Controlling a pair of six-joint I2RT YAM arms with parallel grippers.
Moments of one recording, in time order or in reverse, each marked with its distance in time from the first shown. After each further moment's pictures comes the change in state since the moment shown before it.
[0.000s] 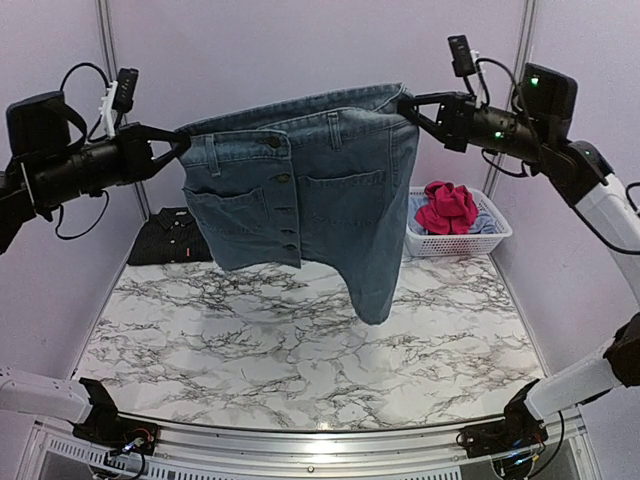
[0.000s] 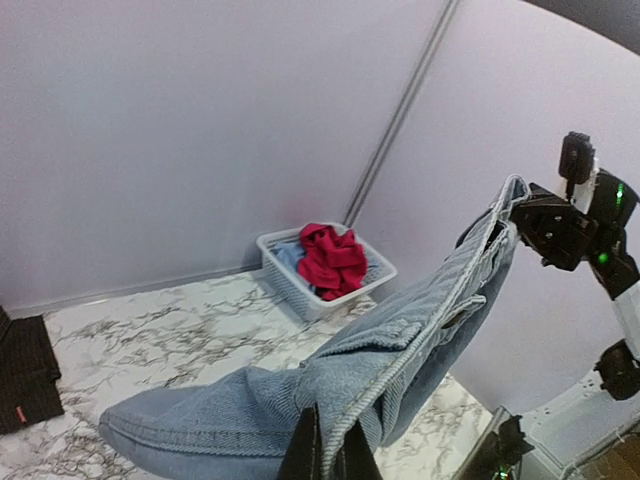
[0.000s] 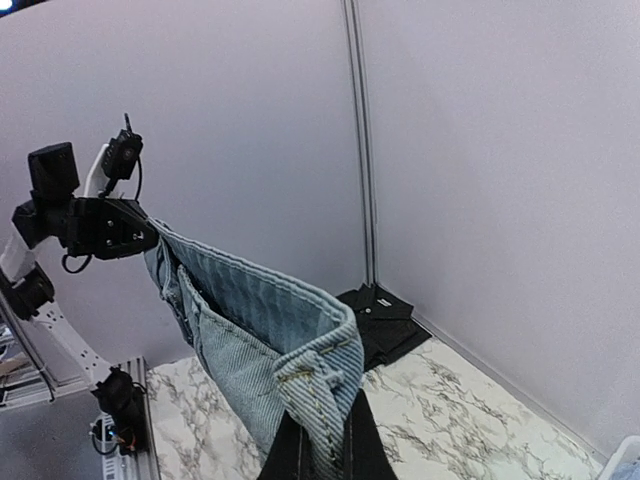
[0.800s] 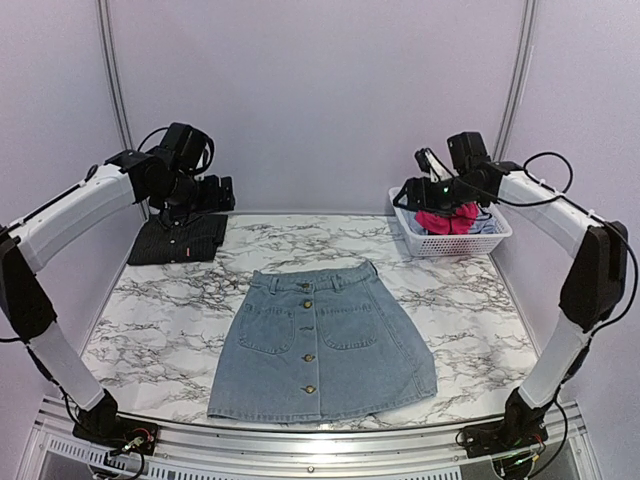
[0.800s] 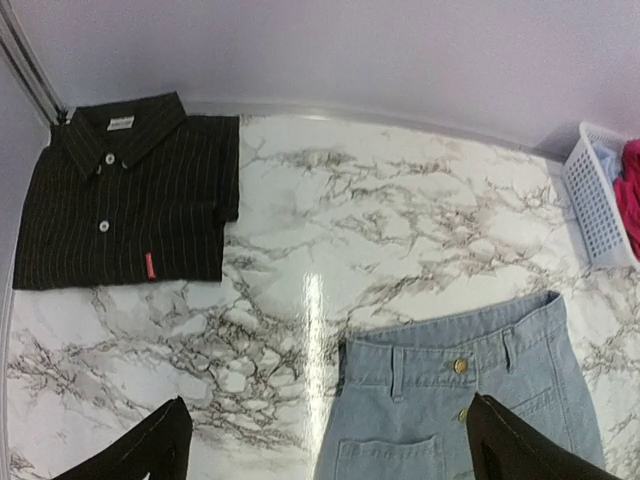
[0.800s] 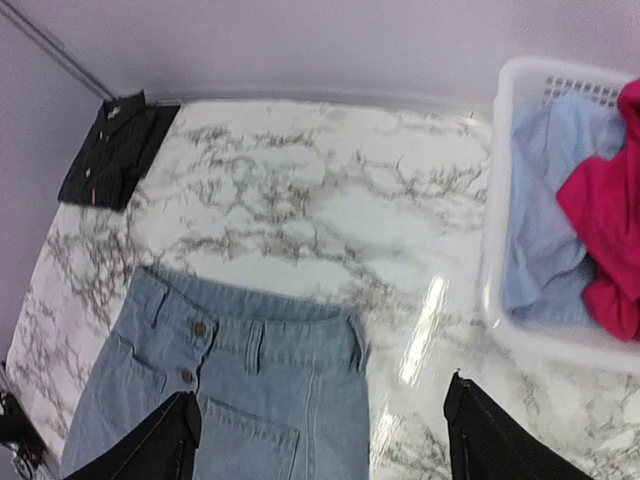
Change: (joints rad) left arm 0.185 0.579 0.138 -0.199 -0.296 -0.090; right arm -0.242 0.390 -0.061 -0.249 0.254 0.068
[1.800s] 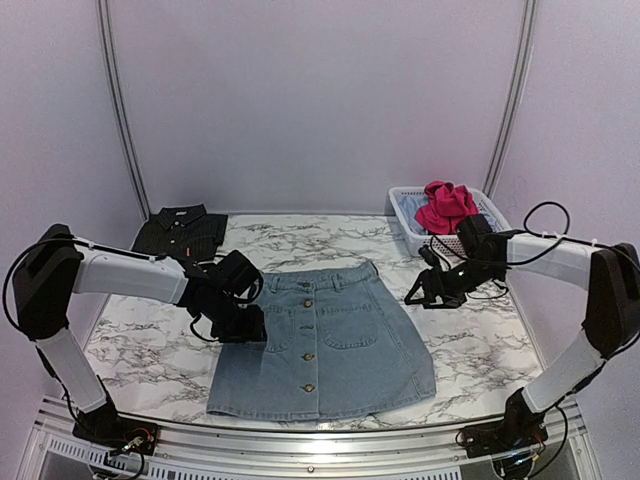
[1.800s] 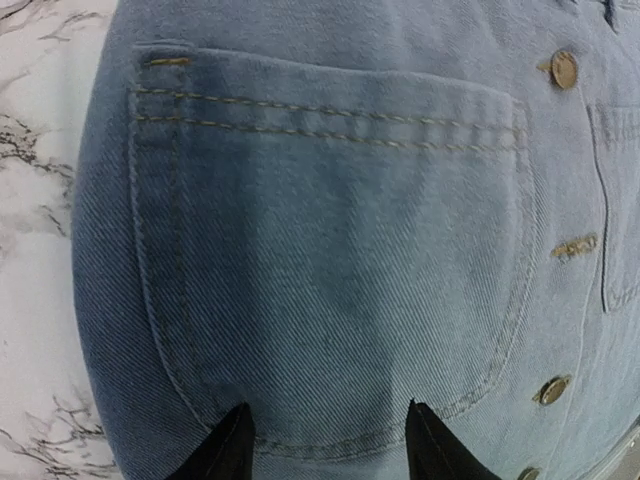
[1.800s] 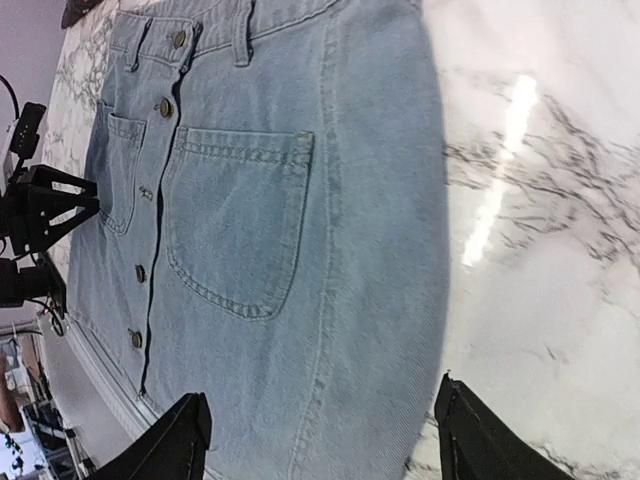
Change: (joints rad) left arm -0.284 0.071 -0.679 0.323 0.303 -0.253; right arm -0.015 -0.198 -0.661 -0.034 -0.280 -0.061
